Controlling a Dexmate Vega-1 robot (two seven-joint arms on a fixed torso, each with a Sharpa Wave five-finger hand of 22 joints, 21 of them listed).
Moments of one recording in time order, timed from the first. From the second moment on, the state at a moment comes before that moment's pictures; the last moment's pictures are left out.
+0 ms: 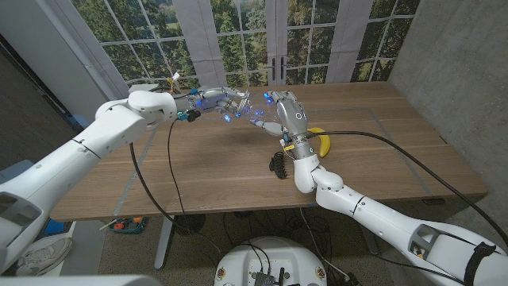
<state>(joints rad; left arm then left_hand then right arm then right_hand) 0.62 0.91 0.44 -1.81 -0.64 0.40 -0.37 0.66 0.06 0.35 -0.17 0.16 0.49 -0.04 0.41 0.28 0.88 0.22 0.45 0.20 1.19 -0.02 0.27 0.17 1.36 -0.15 0.58 0.17 -0.70 -0.42 -0.88 -1.42 -0.82 -0.04 -1.05 0.85 -0.16 0.28 -0.24 0.27 0.58 0.10 0.82 0.37 0.76 0.01 0.61 0.82 0.77 -0.07 0.44 1.20 0.34 -0.04 0.88 0.19</state>
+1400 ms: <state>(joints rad) 0.41 0.79 0.53 -1.51 -1.05 0.89 -0.63 0.34 0.19 0.71 0.19 0.20 0.76 -0.14 0.41 0.37 1.22 0.06 0.45 0.27 1.42 -0.15 0.47 0.18 1.34 -0.15 0.67 0.24 -0.81 -0.22 -0.56 -1.28 -1.06 0.27 -1.12 0.85 -0.16 0.27 -0.22 0.27 0.62 0.11 0.81 0.37 0.74 0.00 0.60 0.83 0.76 -0.08 0.43 1.20 0.30 -0.04 0.90 0.19</state>
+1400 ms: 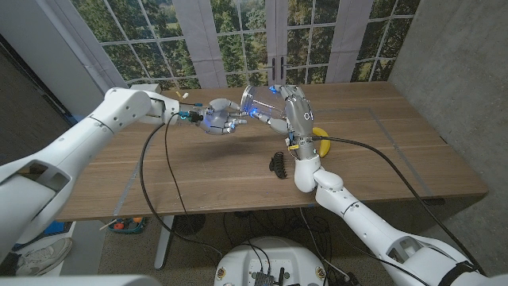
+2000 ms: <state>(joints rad) 0.64 0.90 0.42 -1.77 -0.80 0.50 -0.40 1.06 0.04 0.64 -0.19 0.22 0.26 0.04 0.22 0.61 0.41 -0.05 0.20 0.56 0.53 -0.06 0.30 0.40 0.47 -0.05 0.84 0.34 -0.81 -0.26 -0.60 -1.31 -0.99 0.24 -1.11 0.85 -0.16 0.26 -0.22 0.27 0.62 0.11 0.80 0.37 0.75 0.00 0.60 0.83 0.76 -0.08 0.43 1.20 0.30 -0.04 0.91 0.19</state>
